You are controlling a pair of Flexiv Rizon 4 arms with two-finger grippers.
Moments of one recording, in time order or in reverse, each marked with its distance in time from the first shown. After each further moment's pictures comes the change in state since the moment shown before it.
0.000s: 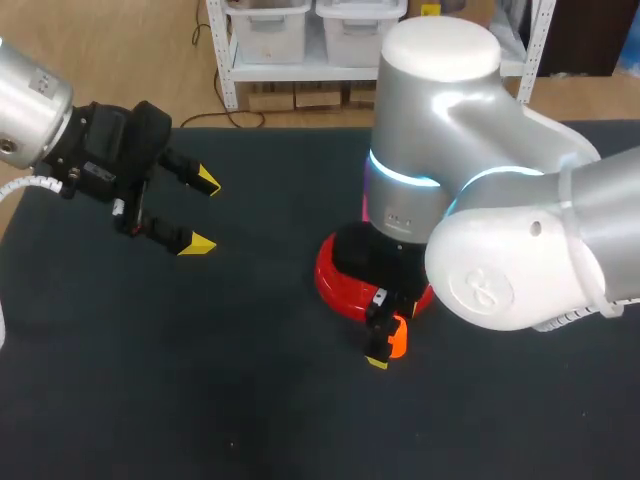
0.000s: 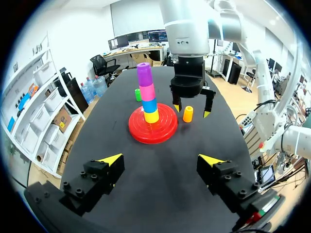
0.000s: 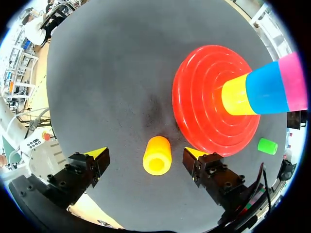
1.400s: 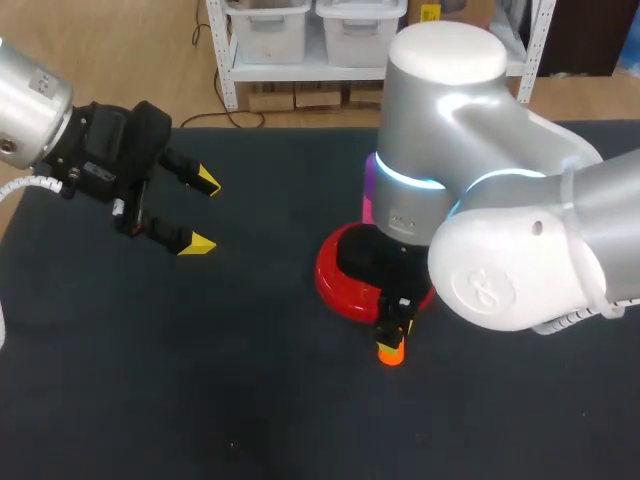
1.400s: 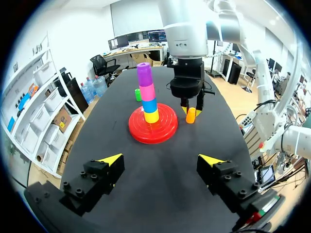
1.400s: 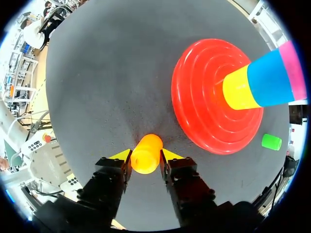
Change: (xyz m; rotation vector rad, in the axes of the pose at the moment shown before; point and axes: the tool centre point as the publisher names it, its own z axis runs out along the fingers) left arm 0.000 0.000 0.000 0.000 0.000 0.000; right arm 0.004 -0.001 0.005 -0.018 -0.001 0.028
